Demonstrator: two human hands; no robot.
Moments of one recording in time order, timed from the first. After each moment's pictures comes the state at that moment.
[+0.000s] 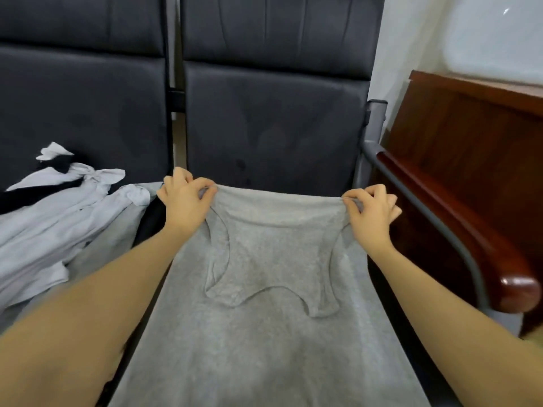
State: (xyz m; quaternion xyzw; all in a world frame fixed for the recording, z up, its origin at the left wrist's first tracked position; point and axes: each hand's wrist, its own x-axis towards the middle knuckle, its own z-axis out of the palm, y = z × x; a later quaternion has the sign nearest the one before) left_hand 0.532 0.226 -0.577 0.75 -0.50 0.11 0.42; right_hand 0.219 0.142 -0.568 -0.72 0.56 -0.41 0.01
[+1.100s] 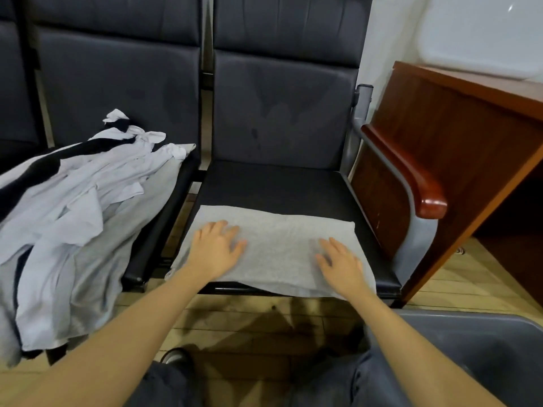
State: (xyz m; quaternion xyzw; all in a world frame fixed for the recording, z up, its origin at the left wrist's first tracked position) left_hand 0.423 0.466 -0.629 0.78 -0.62 -0.02 0.14; right_hand 0.160 0.386 -0.636 -0.80 0.57 -0.09 0.16
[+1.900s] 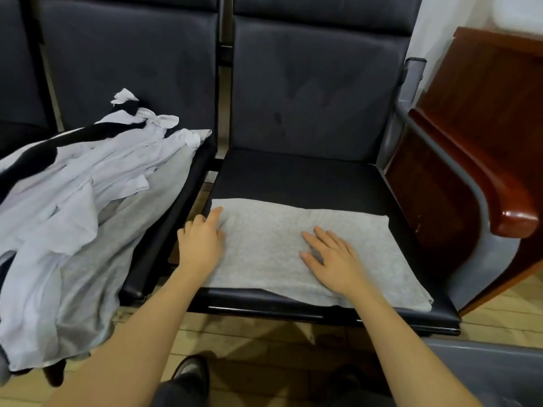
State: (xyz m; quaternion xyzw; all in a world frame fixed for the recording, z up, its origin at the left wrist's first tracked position) left_hand 0.478 0.429 -0.655 0.86 -0.47 0.00 0.19; right_hand 0.230 0.335 -0.657 -0.88 0.45 -0.02 0.13
